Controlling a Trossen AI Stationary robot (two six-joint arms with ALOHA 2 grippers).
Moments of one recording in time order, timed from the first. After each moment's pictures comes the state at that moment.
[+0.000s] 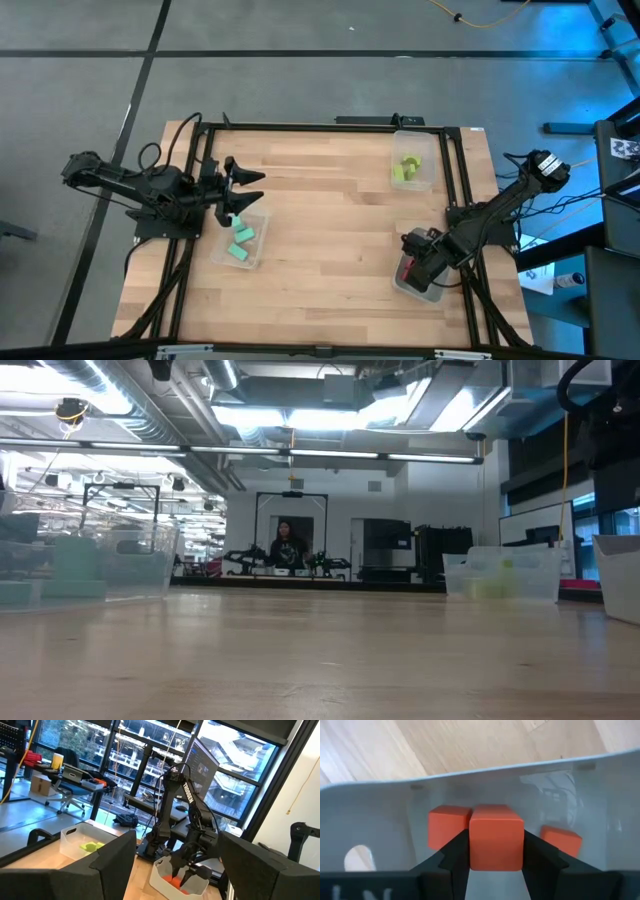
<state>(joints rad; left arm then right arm) -0.24 0.65 0.54 0.35 -0.41 -0.30 0.69 1.30 0.72 -0.79 0.10 1.23</state>
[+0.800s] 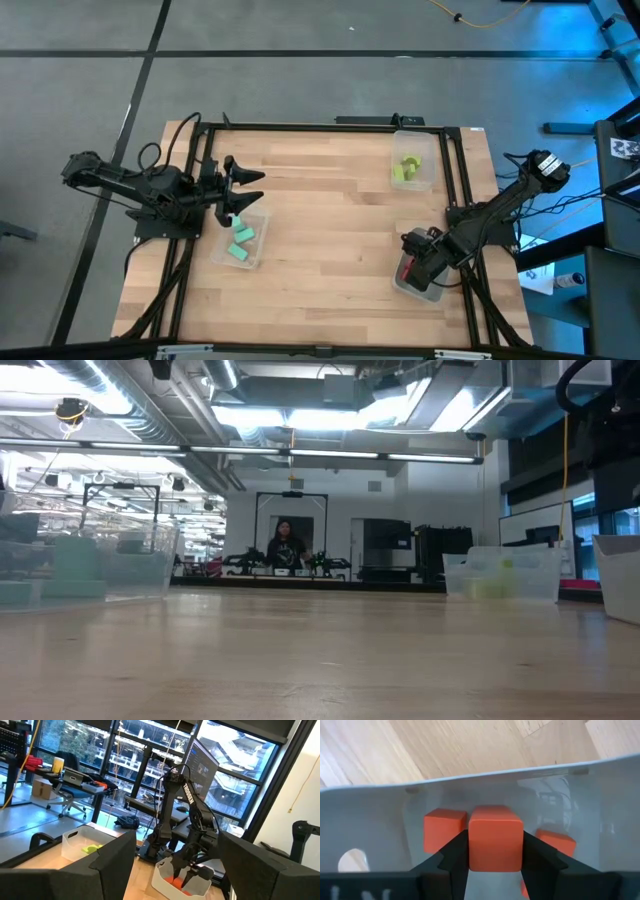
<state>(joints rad) -0.24 0.65 0.54 0.35 -0.41 -0.28 0.69 1.30 0.72 -0.79 0.11 1.22</state>
